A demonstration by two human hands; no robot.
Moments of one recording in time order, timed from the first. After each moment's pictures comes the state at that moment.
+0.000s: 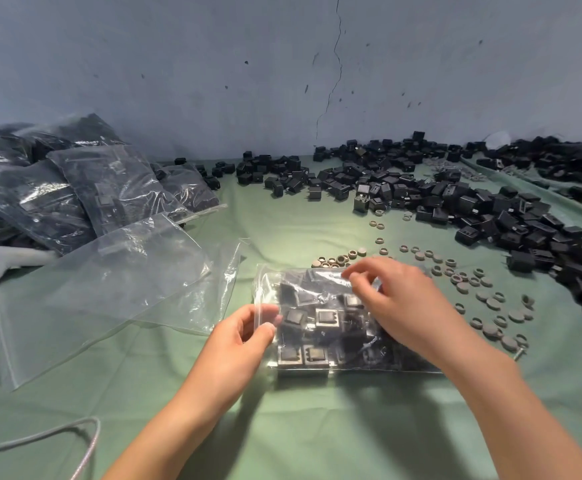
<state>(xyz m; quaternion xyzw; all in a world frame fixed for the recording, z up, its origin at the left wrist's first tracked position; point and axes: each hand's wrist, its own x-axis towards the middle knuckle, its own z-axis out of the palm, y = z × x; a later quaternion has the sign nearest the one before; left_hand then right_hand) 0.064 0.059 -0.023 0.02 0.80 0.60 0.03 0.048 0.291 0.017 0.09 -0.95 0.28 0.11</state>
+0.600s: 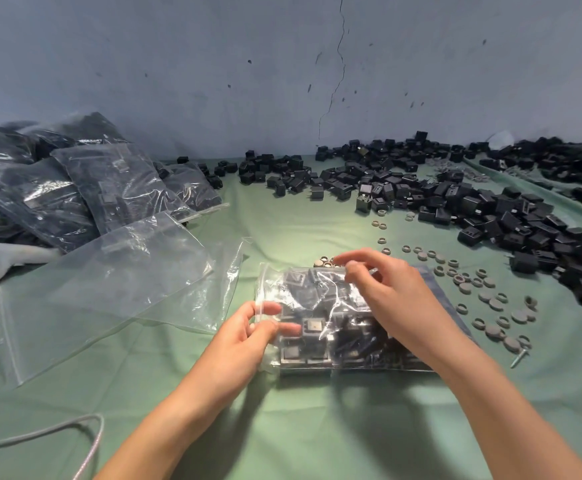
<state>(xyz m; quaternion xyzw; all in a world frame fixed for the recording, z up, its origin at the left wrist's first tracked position) 0.062 0.058 -0.020 0.03 0.76 0.64 0.09 0.049 0.278 0.020 0.07 -0.87 0.47 0.12</state>
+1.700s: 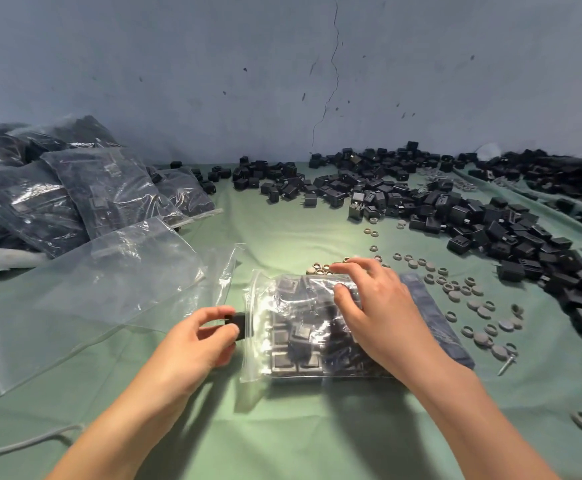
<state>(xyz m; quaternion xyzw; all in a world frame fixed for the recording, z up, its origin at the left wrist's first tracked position) 0.058 0.029 -0.013 -0.10 0.73 0.68 0.04 0.052 0.270 0.008 0.04 -0.96 0.26 0.13</state>
